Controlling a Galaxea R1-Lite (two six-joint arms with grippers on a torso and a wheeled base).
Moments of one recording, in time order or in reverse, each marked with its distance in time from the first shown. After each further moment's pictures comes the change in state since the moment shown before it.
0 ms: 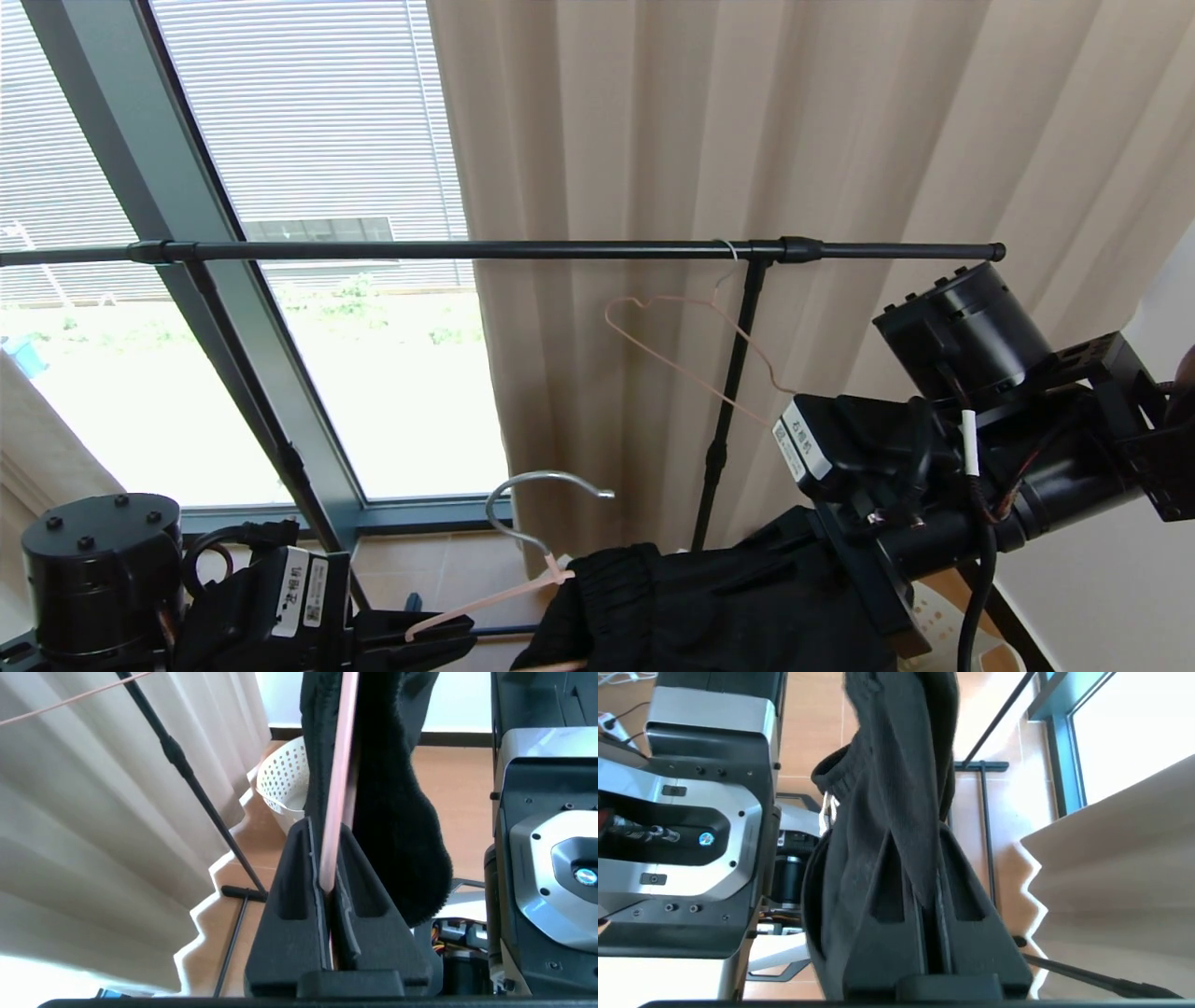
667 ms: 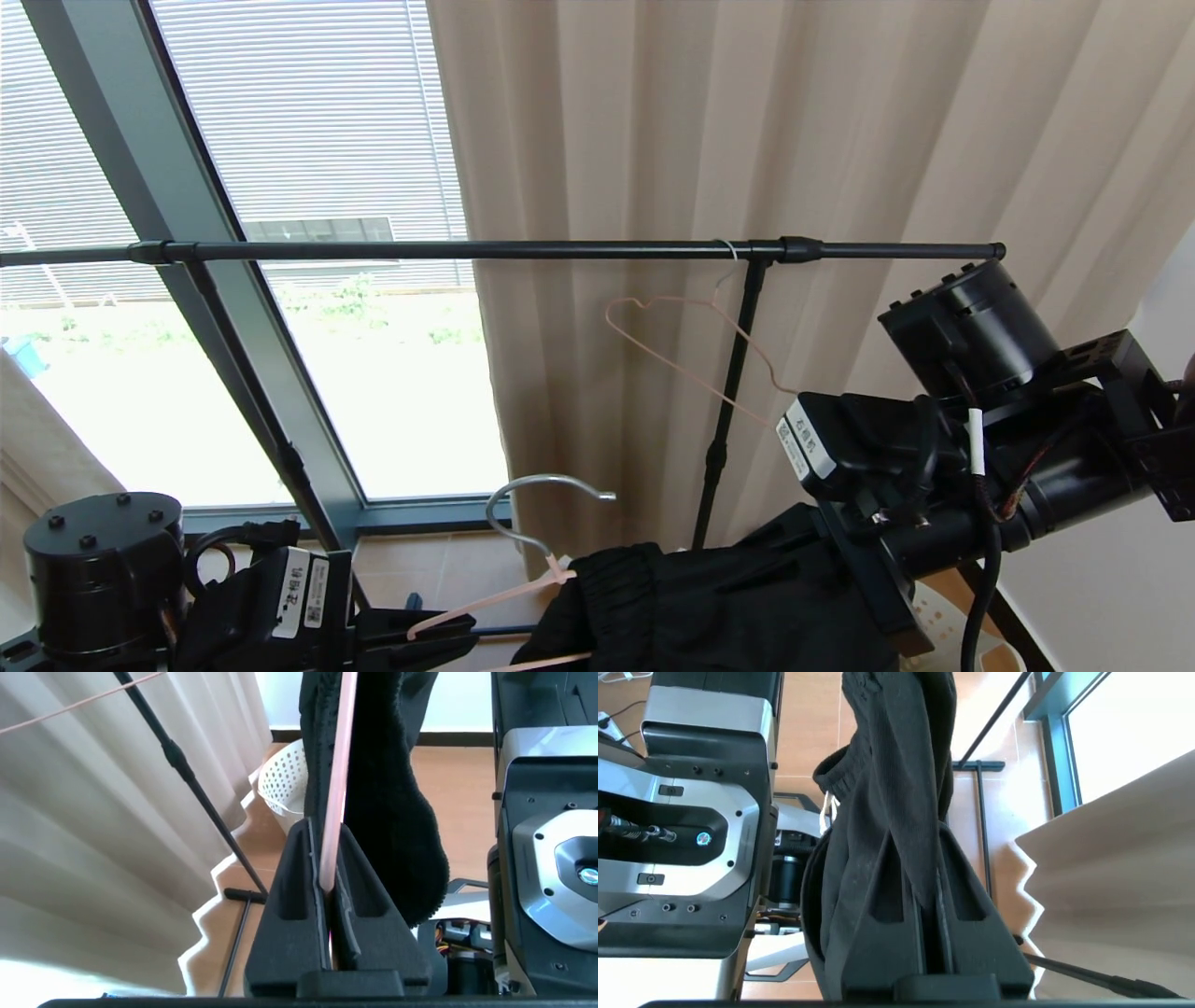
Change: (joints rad) left arm 0.000 0.006 0.000 -0.015 -0.004 0.009; right arm 0.001 -0.009 0.000 0.000 -0.010 0.000
